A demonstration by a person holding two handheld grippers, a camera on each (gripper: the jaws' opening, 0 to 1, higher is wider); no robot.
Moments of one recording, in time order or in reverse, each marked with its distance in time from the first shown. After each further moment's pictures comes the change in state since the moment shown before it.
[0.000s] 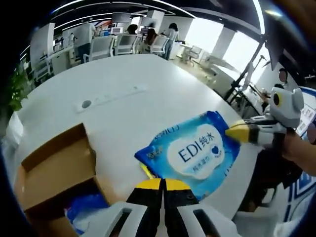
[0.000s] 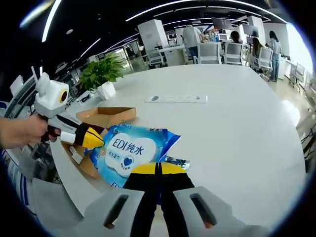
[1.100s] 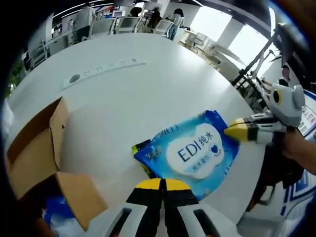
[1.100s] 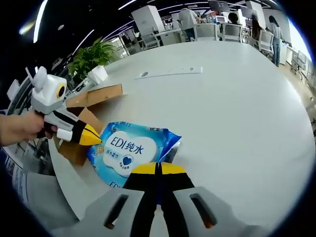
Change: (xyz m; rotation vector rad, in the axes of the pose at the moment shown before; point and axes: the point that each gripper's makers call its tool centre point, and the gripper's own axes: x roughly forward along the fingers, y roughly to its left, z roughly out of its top) left arm 0.064 0.012 -0.037 -0.049 0.142 -0.011; right arm 0.047 -0.036 -0.059 0.056 0.139 0.016
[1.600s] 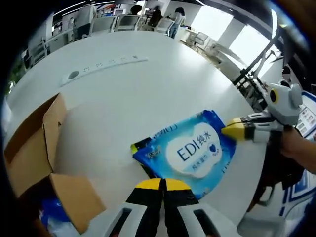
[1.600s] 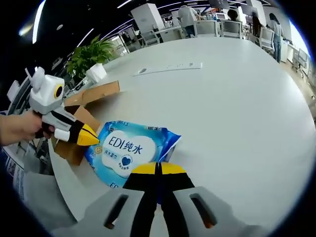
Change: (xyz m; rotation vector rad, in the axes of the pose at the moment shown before) left arm 0.004 0.000 -0.004 -0.014 0.004 -0.006; right arm 0.011 -0.007 -0.004 0.002 0.018 0.009
